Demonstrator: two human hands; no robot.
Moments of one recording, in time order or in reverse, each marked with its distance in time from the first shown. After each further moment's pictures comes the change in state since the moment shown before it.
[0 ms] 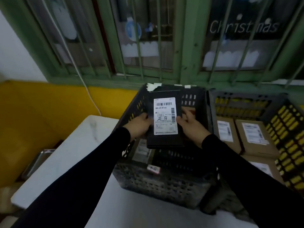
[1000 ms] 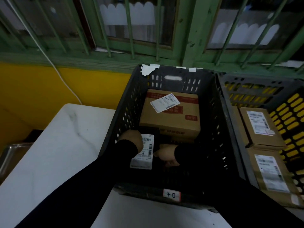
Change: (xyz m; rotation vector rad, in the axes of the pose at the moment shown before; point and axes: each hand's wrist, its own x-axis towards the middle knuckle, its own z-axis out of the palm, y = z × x) left_hand 0.102 -0.089 -0.004 0.978 -0.302 -0.242; right_hand 0.087 0.097 0.118 -0.193 -0.375 0.745
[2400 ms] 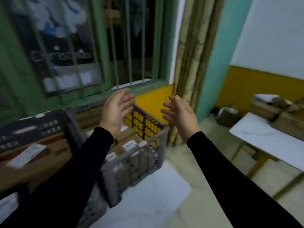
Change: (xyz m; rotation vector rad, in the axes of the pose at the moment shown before) left_hand -0.277 0.306 0.008 -1.407 -0.225 1.174; right_hand -0.400 0.266 -0.101 1.036 1.293 -0.904
